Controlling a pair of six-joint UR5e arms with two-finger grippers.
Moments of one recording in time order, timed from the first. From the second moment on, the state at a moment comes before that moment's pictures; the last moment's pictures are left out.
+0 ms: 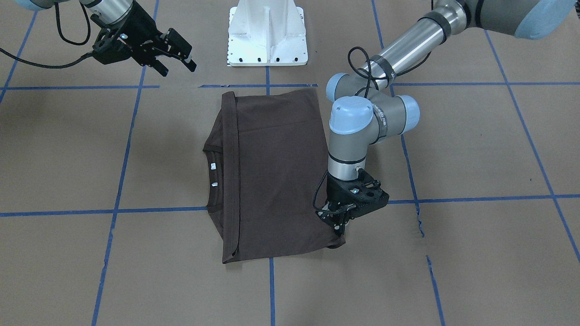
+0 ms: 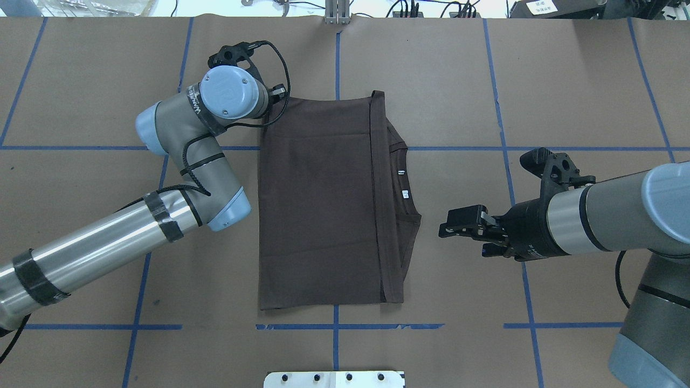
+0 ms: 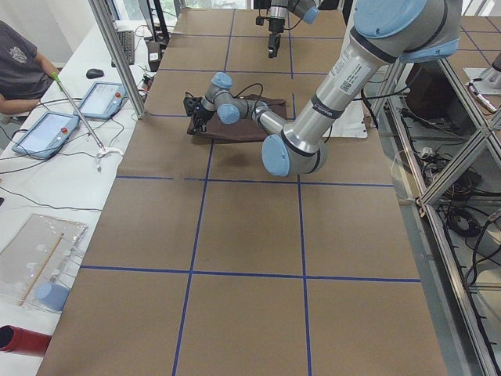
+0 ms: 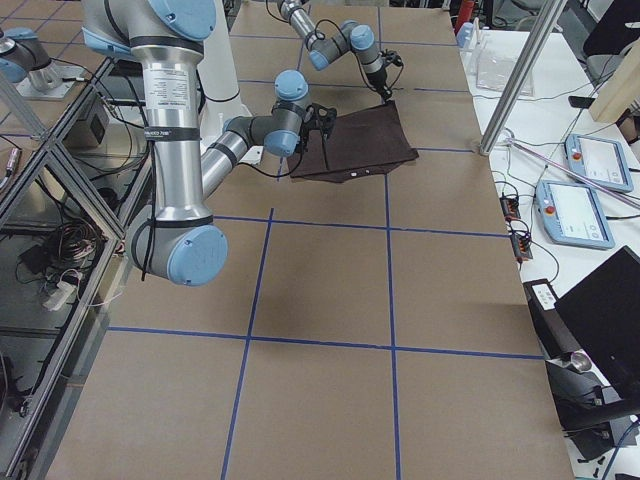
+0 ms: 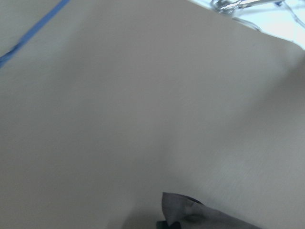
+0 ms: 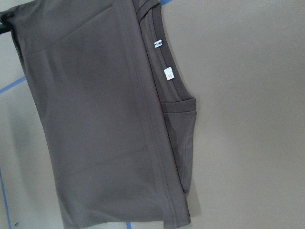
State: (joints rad) left arm -0.69 -2.39 -1.14 -2.12 -1.51 -1.49; right arm 0.56 -1.51 2.21 -1.07 1.99 1.63
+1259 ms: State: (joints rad) left arm -0.79 -2.26 -1.50 -1.86 -1.65 -1.28; right arm 0.56 -1.32 1.98 -1.29 1.94 1.40
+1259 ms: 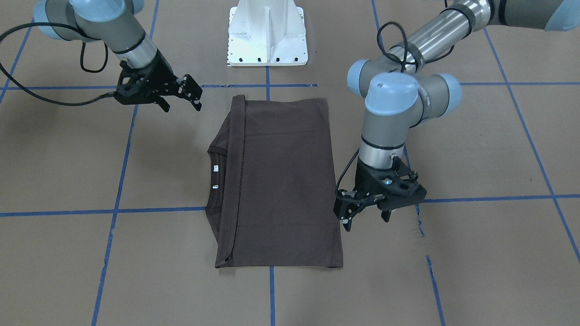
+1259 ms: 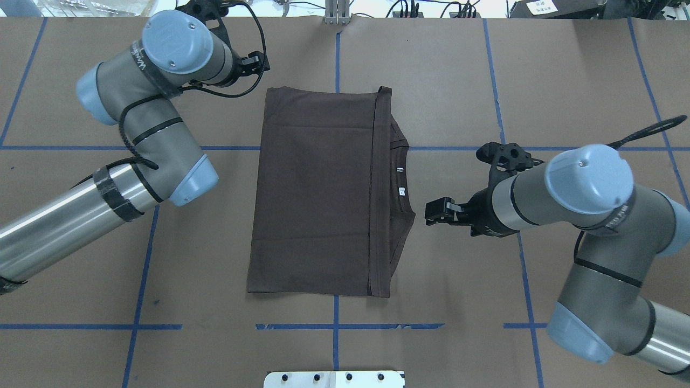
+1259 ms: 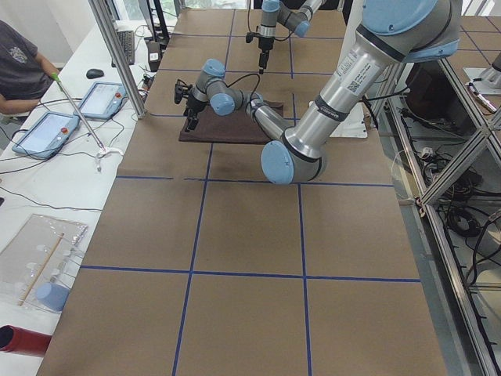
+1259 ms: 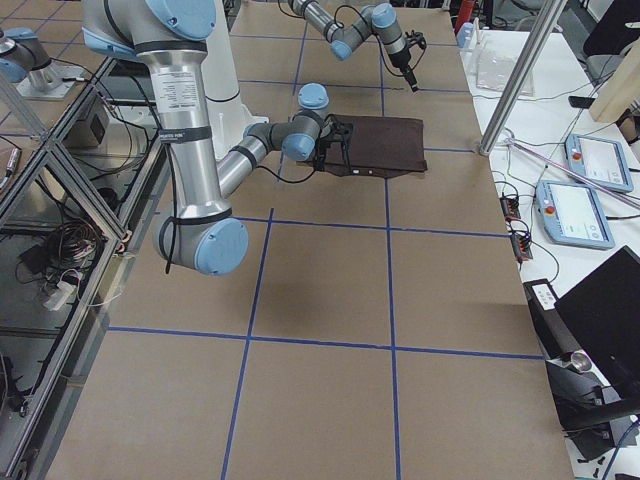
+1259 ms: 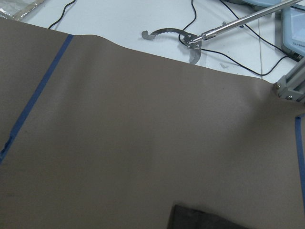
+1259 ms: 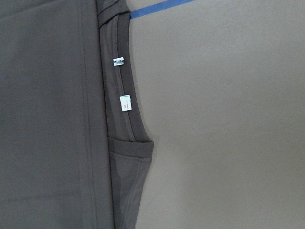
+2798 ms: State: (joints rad) left arm -0.78 -2.13 -1.84 -1.65 -1.75 -1.29; right arm 0.37 -0.91 1.68 -1.77 1.87 1.36
